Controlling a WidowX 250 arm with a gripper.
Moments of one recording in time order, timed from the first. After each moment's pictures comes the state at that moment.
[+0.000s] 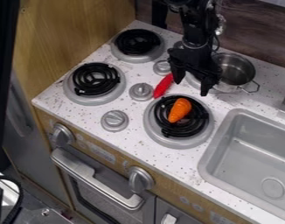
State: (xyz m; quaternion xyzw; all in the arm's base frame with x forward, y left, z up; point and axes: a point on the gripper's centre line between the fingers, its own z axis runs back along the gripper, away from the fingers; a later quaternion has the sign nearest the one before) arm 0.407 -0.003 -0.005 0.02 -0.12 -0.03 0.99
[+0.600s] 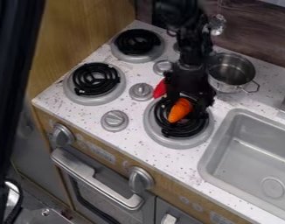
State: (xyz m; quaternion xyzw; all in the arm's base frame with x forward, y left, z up) arm 0.388 -0.003 -0.055 0.00 -0.05 -0.02 1.00
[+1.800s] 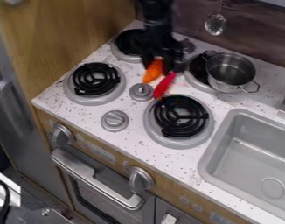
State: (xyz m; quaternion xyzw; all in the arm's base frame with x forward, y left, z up) arm 0.397 0.083 0.011 -0.02 -0.09 0.06 0.99
